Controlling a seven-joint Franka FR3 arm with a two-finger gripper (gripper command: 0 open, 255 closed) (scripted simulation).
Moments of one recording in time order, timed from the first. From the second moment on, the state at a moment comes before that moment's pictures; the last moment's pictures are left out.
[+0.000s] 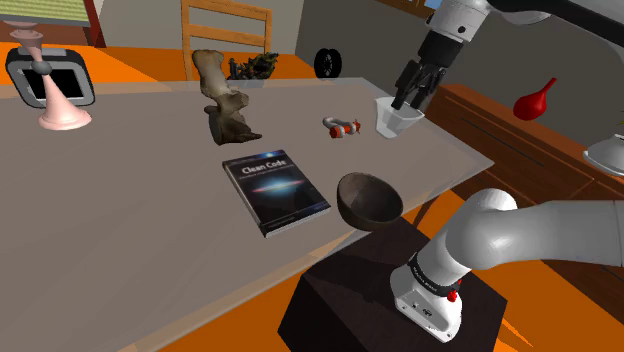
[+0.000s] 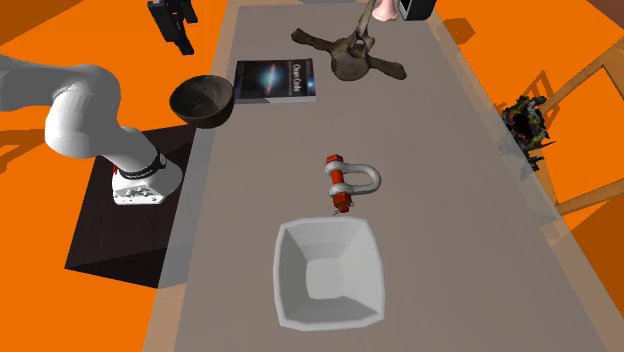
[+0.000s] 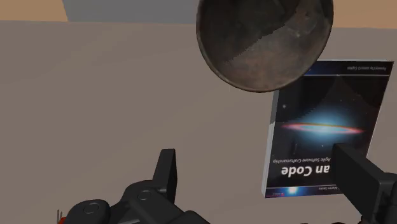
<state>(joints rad) 0.01 -0.81 -0.07 -2.27 0.06 1.48 0.06</state>
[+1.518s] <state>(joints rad) -0.03 -0.09 -0.28 -1.98 0.00 1.79 -0.19</state>
